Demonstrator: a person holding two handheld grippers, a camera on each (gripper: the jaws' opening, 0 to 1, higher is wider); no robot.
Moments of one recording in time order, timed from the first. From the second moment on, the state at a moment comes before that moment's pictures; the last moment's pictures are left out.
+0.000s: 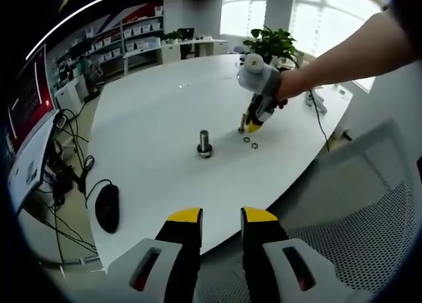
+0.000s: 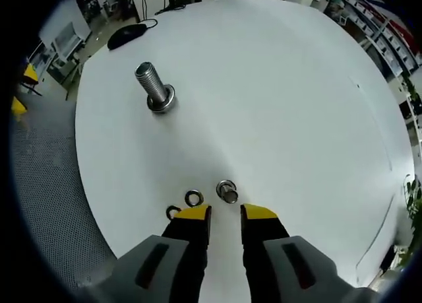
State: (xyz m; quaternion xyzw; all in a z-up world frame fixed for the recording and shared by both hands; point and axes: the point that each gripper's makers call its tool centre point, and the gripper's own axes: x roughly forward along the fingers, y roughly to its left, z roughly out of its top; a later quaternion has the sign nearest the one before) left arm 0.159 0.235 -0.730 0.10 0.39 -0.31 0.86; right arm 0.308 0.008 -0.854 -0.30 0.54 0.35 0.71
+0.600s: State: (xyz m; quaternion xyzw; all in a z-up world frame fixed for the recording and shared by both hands) left arm 0.159 0.232 -0.729 0.10 0.38 -0.31 0.86; right arm 0.279 0.011 -0.855 -0.29 0.53 0.37 0.70
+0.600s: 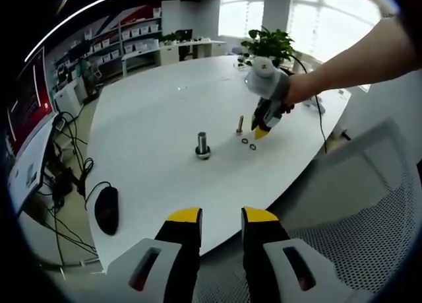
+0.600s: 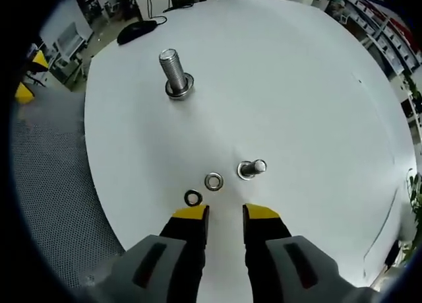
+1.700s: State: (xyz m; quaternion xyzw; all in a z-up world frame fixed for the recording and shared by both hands) left arm 0.158 0.233 -0.730 0.11 0.39 -0.31 0.86; right arm 0.266 0.027 -0.866 -0.31 0.53 0.39 0.69
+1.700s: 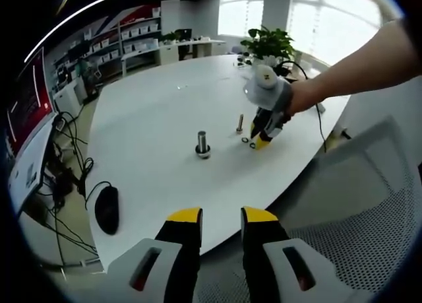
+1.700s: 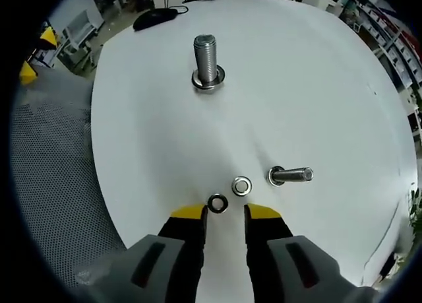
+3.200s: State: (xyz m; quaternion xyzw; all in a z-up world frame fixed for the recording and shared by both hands) left arm 0.159 0.233 -0.730 0.11 0.39 -0.31 0.86; right arm 0.265 0.032 -0.871 -0.36 0.59 0.33 0.65
